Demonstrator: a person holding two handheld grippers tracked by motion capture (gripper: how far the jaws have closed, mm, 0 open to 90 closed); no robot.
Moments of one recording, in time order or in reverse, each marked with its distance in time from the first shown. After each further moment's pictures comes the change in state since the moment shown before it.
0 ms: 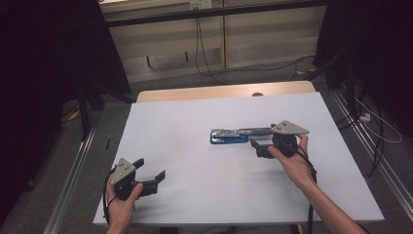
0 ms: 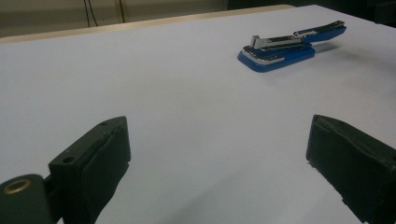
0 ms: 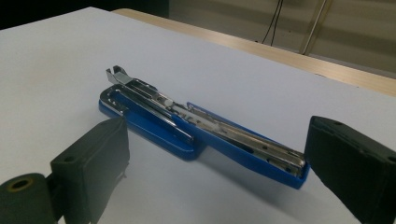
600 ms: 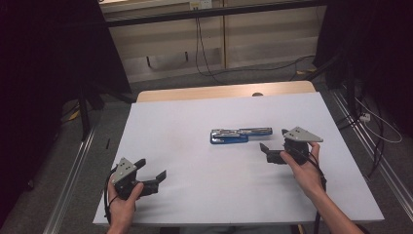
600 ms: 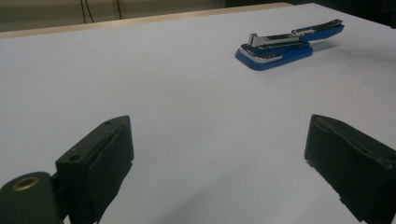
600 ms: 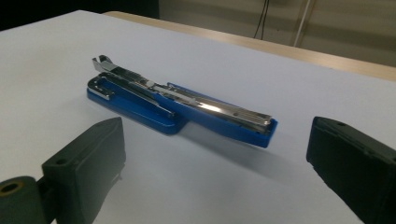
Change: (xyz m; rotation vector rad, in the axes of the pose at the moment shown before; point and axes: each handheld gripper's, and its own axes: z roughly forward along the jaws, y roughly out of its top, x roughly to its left) left arm -0.001 0.000 0.004 0.015 -0.004 0.003; right arm -0.014 -0.020 -0.021 -0.024 -0.038 0.035
